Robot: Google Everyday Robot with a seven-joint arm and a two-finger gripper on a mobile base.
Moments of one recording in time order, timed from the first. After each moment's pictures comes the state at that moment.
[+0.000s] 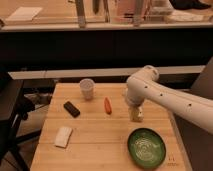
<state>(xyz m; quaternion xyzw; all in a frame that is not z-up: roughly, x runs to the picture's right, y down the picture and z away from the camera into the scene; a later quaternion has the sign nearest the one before) 0.122 0.101 0.743 -0.25 -0.07 -0.10 0.96</state>
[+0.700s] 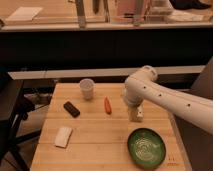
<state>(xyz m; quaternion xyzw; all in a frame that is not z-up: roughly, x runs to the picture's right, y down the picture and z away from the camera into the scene) 0.113 0.102 0.740 -0.25 -0.08 -0.12 0.96</state>
